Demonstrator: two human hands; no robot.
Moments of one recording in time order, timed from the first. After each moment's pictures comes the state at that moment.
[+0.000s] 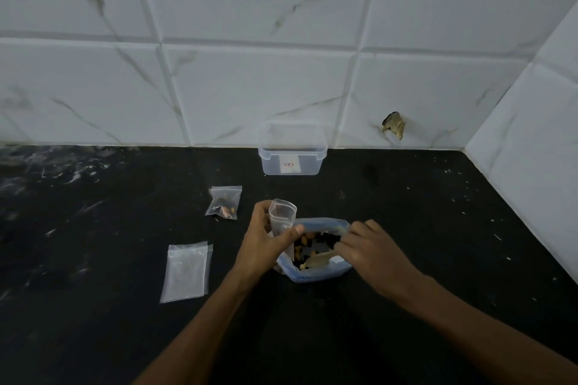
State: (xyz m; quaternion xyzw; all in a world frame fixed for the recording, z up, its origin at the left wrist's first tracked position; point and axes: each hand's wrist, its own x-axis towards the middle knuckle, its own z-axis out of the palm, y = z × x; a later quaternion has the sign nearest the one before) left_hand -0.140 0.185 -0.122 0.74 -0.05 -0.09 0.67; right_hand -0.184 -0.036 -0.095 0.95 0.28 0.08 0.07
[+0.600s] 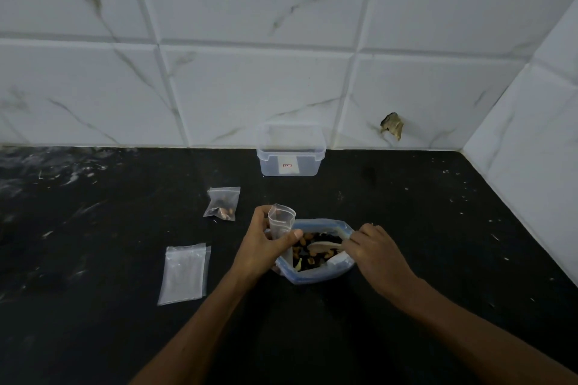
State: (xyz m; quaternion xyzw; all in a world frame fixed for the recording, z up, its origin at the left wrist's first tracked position) left_hand -0.134 0.188 -0.134 0.72 -0.05 -0.14 0.68; right_hand -0.174 -0.051 -0.128 0.98 0.20 0.08 0.06
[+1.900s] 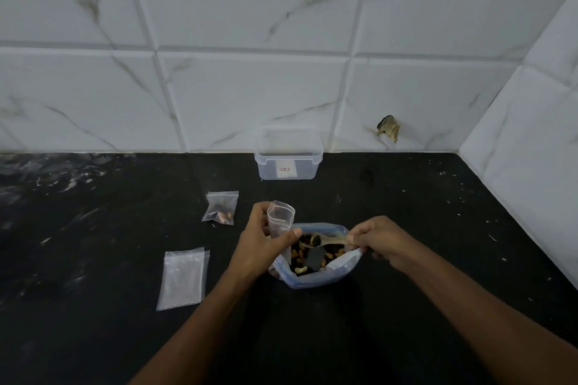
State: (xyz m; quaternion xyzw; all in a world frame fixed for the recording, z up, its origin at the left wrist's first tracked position) left_hand -0.134 0.186 -0.119 0.74 -0.06 -0.10 0.66; right_hand -0.153 -0.052 -0.073 0.84 -0.22 -0.21 -0.46
